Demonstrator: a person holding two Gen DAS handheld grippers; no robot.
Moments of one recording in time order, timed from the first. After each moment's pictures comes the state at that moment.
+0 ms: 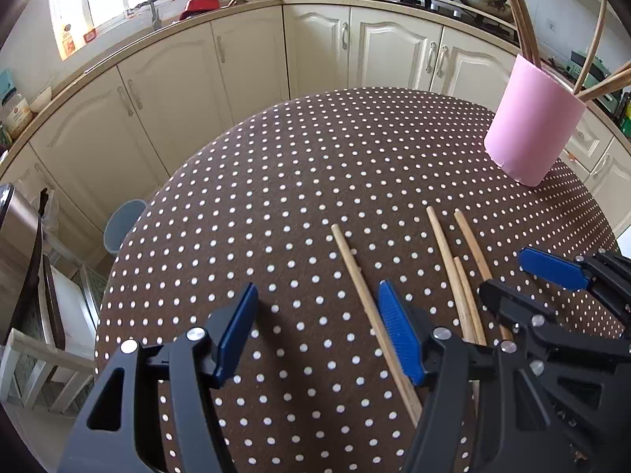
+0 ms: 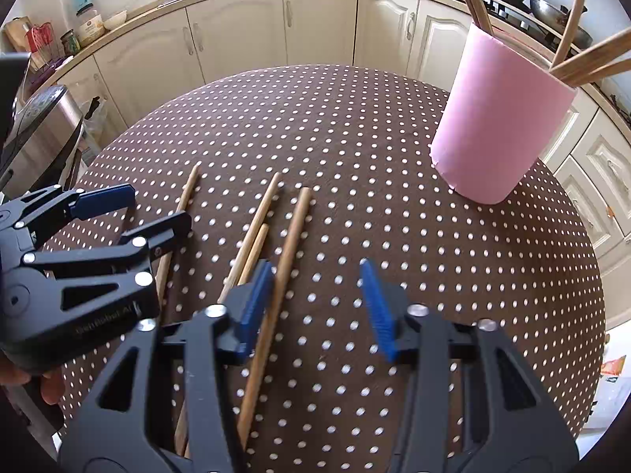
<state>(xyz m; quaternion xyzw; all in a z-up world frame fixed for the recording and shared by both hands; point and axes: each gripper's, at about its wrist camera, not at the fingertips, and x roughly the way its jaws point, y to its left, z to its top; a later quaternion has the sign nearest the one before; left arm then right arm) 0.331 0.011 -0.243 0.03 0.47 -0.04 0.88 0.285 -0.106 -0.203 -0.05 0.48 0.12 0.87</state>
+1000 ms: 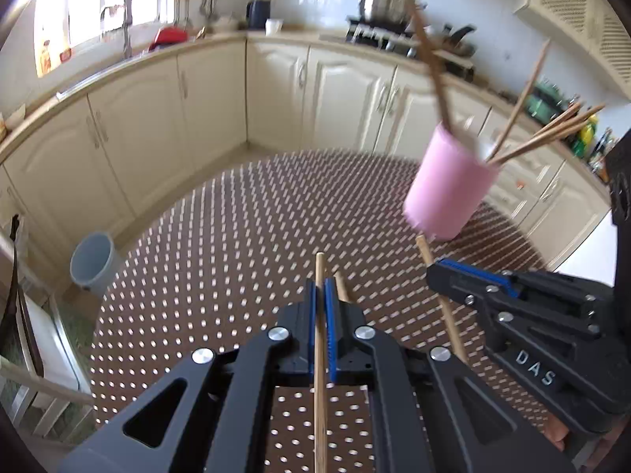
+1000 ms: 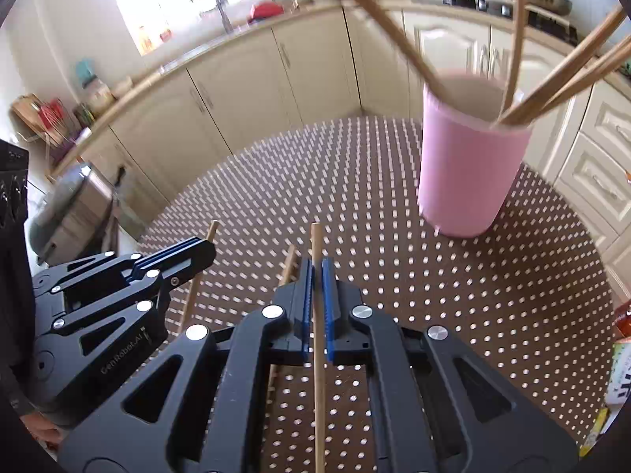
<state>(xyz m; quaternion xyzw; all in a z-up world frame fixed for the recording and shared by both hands) 0.316 -0.013 -0.172 -0.01 0.41 -0.12 0.90 0.279 -0.158 -0.143 0.07 0.43 0.15 0.89</state>
